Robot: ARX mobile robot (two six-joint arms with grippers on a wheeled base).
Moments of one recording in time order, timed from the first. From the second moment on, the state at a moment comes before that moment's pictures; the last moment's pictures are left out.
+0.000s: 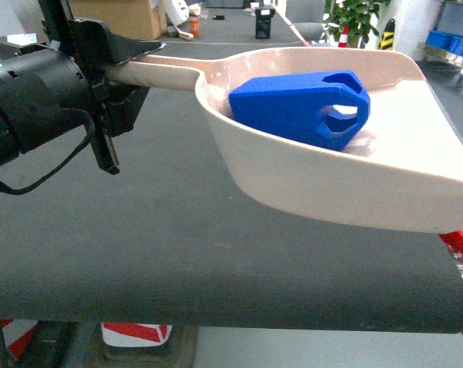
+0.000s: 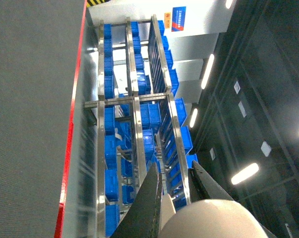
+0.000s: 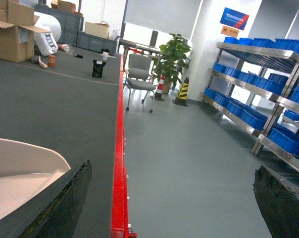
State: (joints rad) left arm -0.20 1.89 0.77 1.28 0.33 -1.54; right arm 0.32 0.80 0.40 0.59 0.48 -0.28
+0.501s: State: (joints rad) left arm -0.20 1.89 0.77 1.28 0.33 -1.54; right arm 0.32 0.80 0.40 0.59 0.48 -0.28
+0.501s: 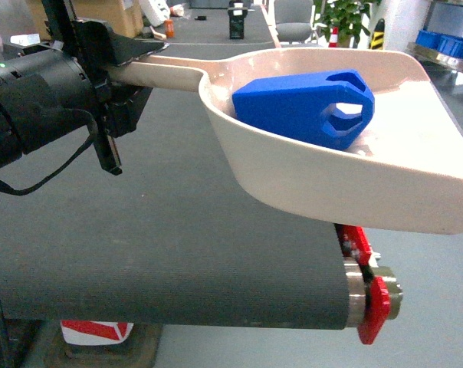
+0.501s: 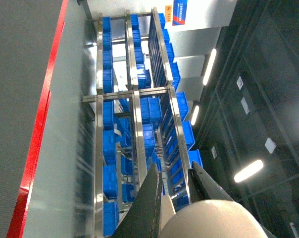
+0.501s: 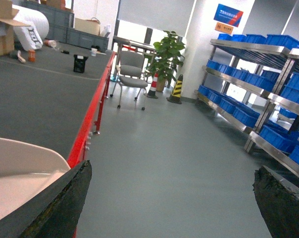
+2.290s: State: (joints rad) left arm -0.20 1.89 0.77 1.28 0.33 -1.54; right arm 0.32 0.80 0.40 0.58 0.48 -0.28
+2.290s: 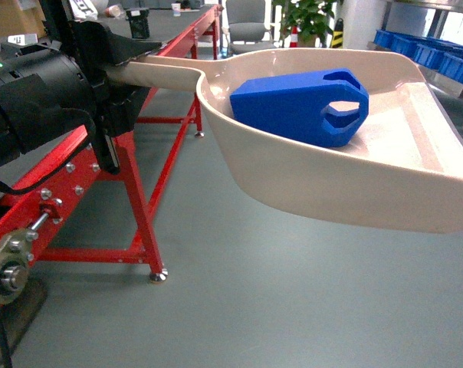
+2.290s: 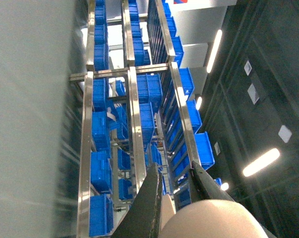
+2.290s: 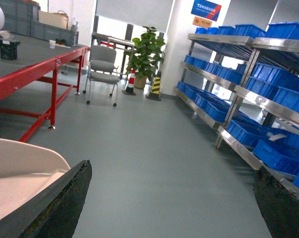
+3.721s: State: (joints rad) left arm -0.20 1.89 0.77 1.28 0.33 -1.54; right arm 0.32 0.80 0.40 0.58 0.48 -0.28
